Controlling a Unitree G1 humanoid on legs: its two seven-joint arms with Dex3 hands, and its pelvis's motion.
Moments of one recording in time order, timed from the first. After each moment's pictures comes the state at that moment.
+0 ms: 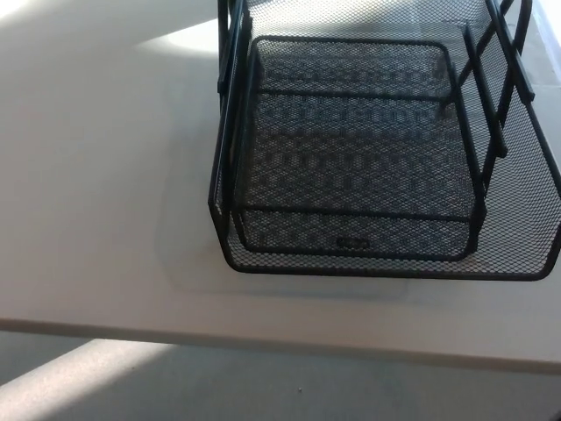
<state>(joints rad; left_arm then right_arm) -0.22 0.64 -0.26 1.12 0.29 -0.19 -0.34 -0.21 -0.56 0.40 1.03 -0.34 0.02 0.32</state>
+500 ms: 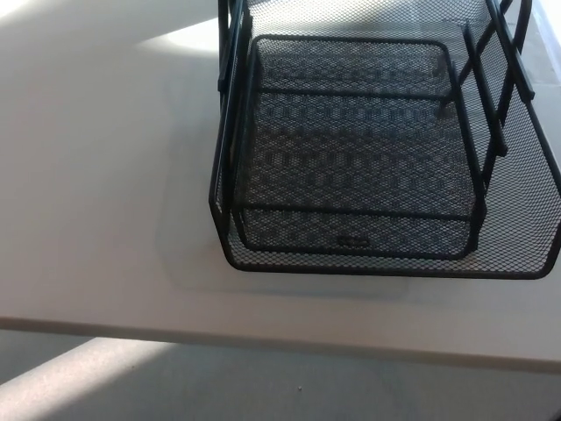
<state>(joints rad) -0.24 0.65 -0.29 1.18 0.31 -0.26 -0.40 -0.21 -0.58 0.42 1.05 -0.37 0.01 0.40</state>
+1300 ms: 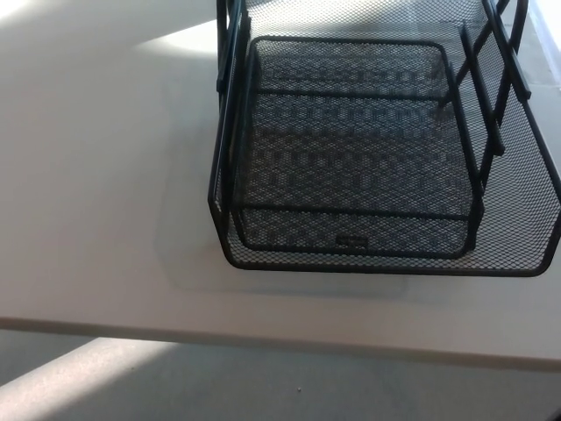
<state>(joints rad) -0.24 0.65 -0.29 1.19 0.31 -0.27 -0.41 0.06 -0.65 0.29 0.54 -0.35 -0.04 0.42</state>
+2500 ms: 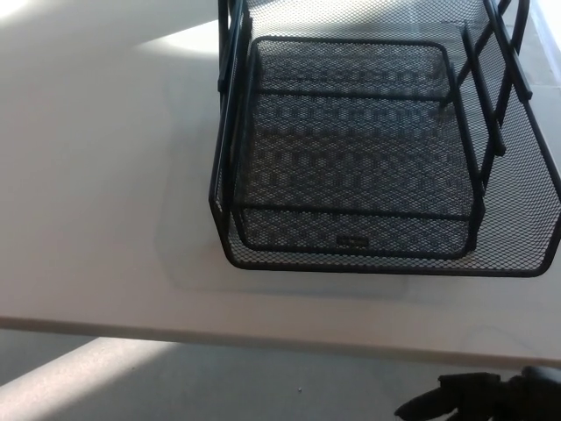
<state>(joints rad) -0.24 0.65 -0.29 1.19 0.31 -0.27 -0.41 0.30 -0.85 0.06 -0.58 0.02 -0.02 0.67</state>
